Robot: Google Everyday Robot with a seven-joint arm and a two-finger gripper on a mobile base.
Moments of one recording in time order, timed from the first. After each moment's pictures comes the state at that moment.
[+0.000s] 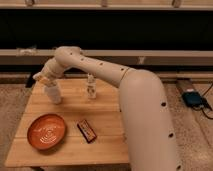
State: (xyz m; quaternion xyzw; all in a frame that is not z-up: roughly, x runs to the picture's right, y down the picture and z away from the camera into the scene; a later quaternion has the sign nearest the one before) arm -0.343 -0.054 0.775 -0.22 -0.41 0.05 0.88
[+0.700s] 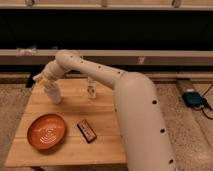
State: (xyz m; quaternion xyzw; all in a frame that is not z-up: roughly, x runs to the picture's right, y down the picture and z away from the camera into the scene) arm -0.357 -0.046 0.798 -0.22 -0.43 0.06 0.87
